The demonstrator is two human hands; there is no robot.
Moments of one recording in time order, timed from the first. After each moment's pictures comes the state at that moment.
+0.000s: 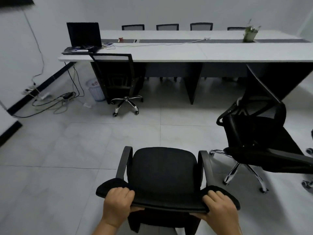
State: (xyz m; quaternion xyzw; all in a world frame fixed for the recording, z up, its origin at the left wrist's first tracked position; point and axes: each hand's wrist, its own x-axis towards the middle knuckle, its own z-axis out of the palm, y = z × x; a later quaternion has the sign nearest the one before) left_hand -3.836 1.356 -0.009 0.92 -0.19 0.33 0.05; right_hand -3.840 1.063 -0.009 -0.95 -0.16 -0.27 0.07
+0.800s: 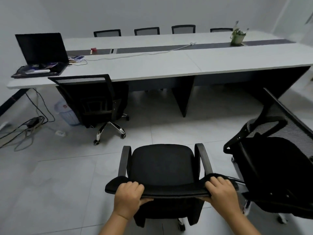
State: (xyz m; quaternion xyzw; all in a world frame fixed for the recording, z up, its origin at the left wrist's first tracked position) left_hand -3.450 1.379 -0.003 0.93 -0.23 0.26 0.06; right_hand -3.476 1.086 -0.005 -0.95 -0.11 -0.28 -0.02
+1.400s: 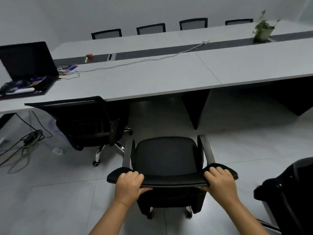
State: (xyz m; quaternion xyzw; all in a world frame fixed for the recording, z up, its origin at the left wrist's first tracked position) left_hand -3.124 1.356 0.009 0.96 -0.23 0.17 -0.01; right_hand -3.146 1.071 -0.001 -0.96 -0.11 -0.26 -0.02
